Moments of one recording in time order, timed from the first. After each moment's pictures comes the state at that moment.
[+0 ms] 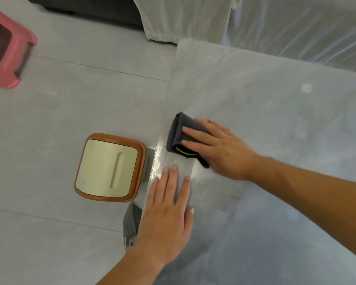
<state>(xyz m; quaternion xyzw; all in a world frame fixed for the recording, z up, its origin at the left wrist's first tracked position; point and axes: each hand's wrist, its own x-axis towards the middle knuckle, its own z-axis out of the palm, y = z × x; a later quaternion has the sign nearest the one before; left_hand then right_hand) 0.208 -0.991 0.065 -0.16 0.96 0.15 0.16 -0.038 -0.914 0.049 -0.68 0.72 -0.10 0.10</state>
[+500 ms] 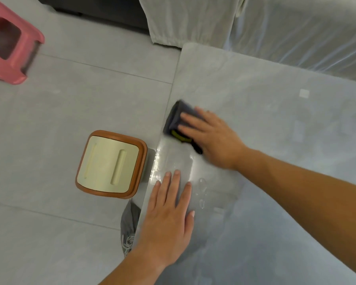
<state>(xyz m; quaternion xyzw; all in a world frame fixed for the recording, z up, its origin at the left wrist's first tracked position) 0.220 -0.977 0.064 -0.17 0.96 0.14 0.17 -0.040 -0.942 0.051 -0.63 0.76 -0.13 0.10</state>
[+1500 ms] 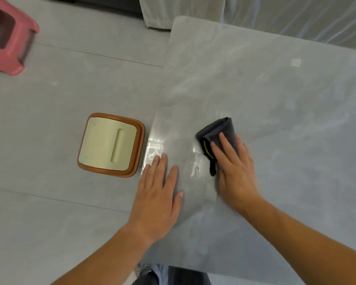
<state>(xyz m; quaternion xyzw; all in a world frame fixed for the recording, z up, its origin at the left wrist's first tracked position) 0.256 -0.970 0.072 -0.17 0.96 0.15 0.16 0.085 -0.813 0.055 -0.38 0.90 -0.18 0.10</state>
